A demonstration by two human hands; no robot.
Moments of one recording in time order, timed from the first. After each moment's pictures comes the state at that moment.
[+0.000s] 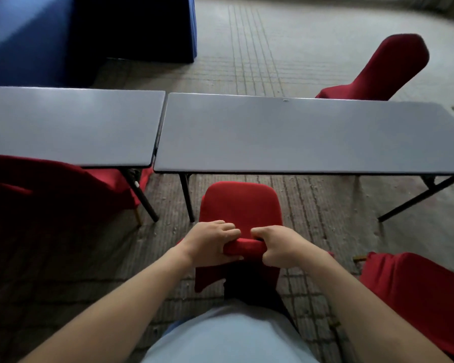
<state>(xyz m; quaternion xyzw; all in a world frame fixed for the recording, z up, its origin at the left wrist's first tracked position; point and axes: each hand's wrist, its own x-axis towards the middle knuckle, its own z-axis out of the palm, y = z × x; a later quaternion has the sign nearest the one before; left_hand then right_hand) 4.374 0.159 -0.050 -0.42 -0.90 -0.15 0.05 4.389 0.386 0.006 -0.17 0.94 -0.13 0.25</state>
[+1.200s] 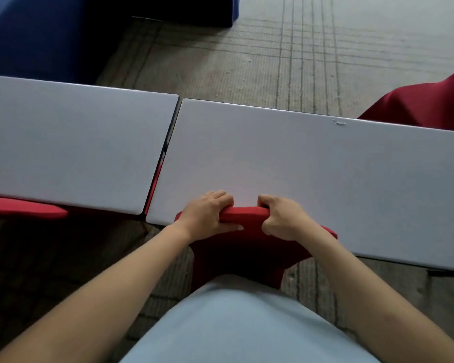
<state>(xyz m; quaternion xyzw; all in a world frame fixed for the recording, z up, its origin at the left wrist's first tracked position) 3.975 0.158 -0.058 -0.19 -0.95 -0.22 -0.07 3.945 0.391 -0.017 -0.14 0.93 -0.20 0.27</state>
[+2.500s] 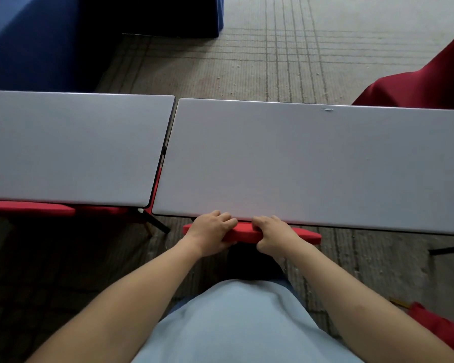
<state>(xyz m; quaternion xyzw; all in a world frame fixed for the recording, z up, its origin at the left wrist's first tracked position) 4.062 0.159 -0.114 -0.29 -0.95 -0.05 -0.13 4.054 0.383 -0.096 -0.16 0.93 -0.15 0.29</state>
